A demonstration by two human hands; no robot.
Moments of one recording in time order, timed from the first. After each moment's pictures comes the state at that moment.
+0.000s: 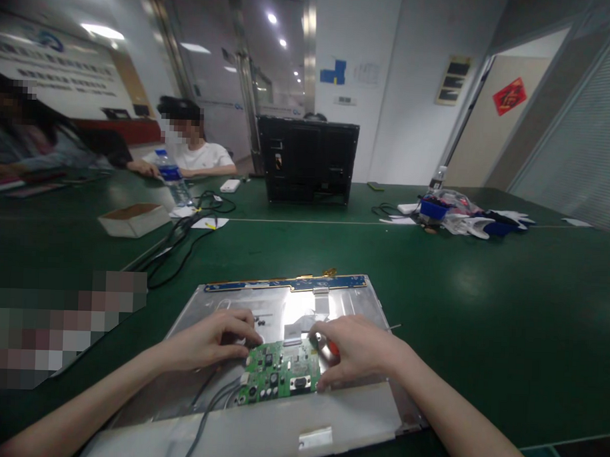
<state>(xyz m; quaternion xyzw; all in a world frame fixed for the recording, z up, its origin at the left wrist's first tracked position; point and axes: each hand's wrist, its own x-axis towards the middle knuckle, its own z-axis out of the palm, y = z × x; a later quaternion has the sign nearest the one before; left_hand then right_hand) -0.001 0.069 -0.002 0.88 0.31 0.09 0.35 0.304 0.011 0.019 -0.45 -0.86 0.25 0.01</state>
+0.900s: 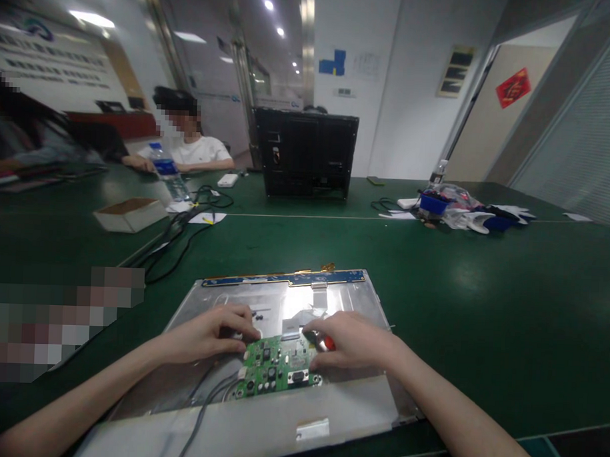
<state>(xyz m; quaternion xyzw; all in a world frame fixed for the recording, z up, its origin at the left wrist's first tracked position) -0.003 0.076 -0.009 0.88 0.29 0.09 0.37 0.306 0.017 0.006 -0.43 -0.86 0.28 0.02</state>
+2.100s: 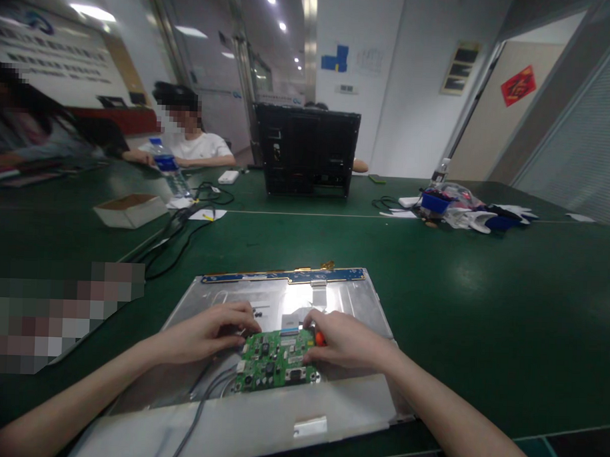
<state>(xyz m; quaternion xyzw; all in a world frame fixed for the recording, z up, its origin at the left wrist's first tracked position) 0.000 0.068 0.000 0.89 0.28 0.09 0.36 0.298 0.013 0.003 -0.48 -0.81 0.35 0.05</state>
